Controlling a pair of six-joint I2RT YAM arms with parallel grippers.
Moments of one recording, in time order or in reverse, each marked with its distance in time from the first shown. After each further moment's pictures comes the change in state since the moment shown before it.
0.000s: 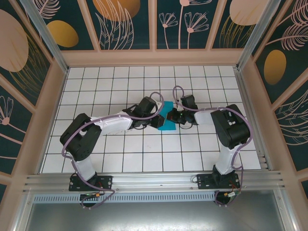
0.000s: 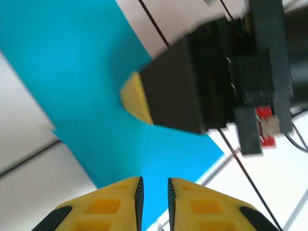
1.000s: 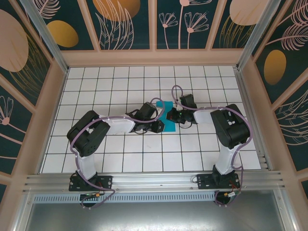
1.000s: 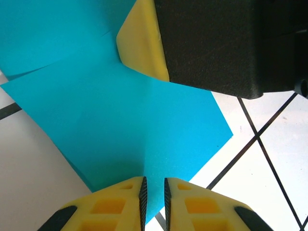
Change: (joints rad) left arm -0.001 0.094 -0.049 0.087 0.043 -0.047; right arm 0.008 0.005 0.029 -0.048 0.018 -0.027
